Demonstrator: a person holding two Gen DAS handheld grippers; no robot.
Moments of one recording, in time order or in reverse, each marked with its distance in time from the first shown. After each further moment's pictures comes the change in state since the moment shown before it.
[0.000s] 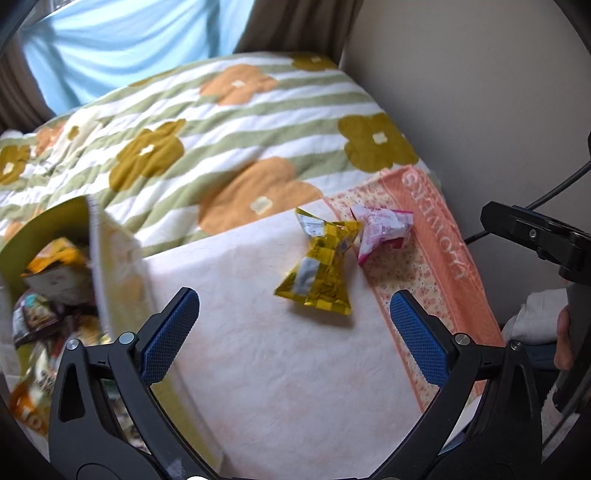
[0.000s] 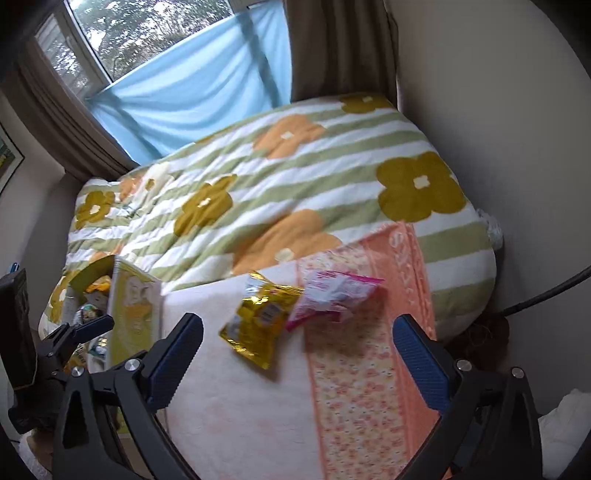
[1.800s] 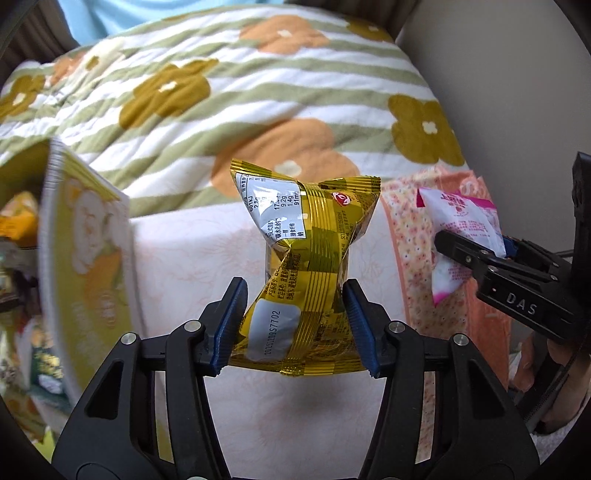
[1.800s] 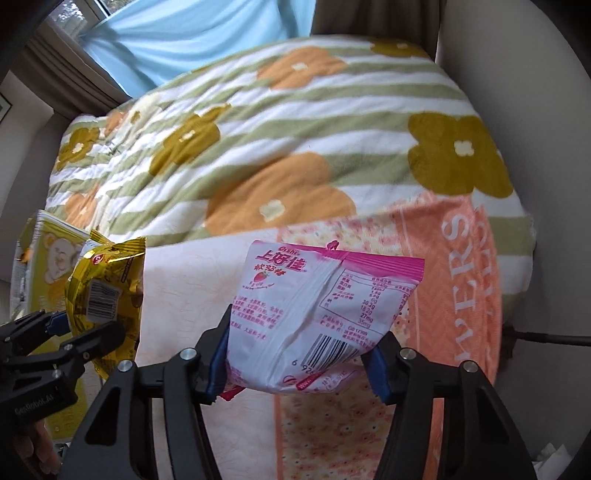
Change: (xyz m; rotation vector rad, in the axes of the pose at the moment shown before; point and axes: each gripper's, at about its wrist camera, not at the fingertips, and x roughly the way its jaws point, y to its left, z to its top) left arm 0.052 0.045 0.013 -0.221 0.121 0.035; right arm 0.124 -0.002 0.019 -0.136 0.204 -0.003
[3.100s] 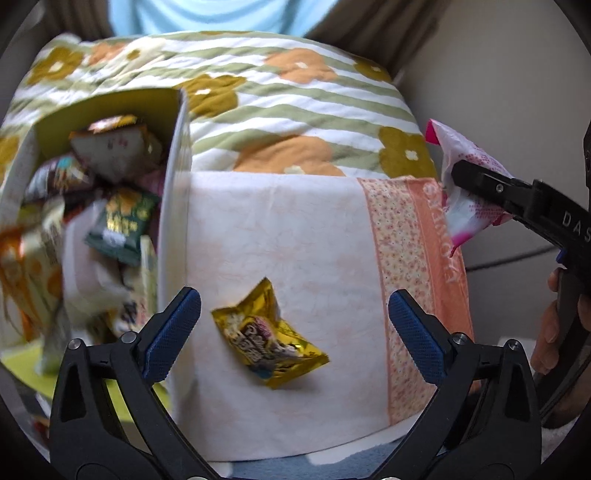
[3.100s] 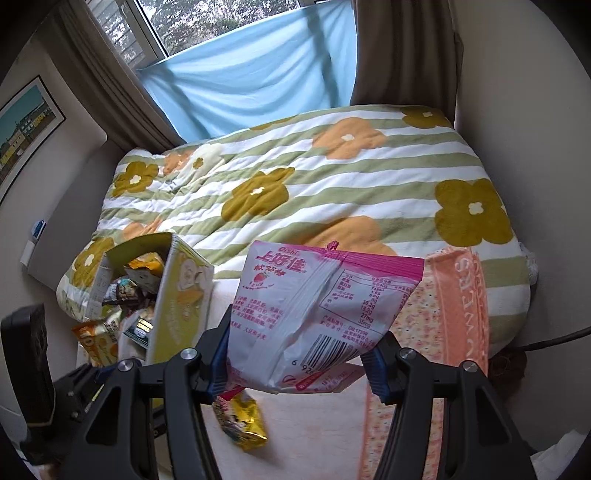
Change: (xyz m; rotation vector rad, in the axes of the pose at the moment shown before) left arm -0.091 0.019 -0.104 -0.161 -0.126 -0.048; right arm -0.124 0.079 -0.030 -0.051 -0.196 0.101
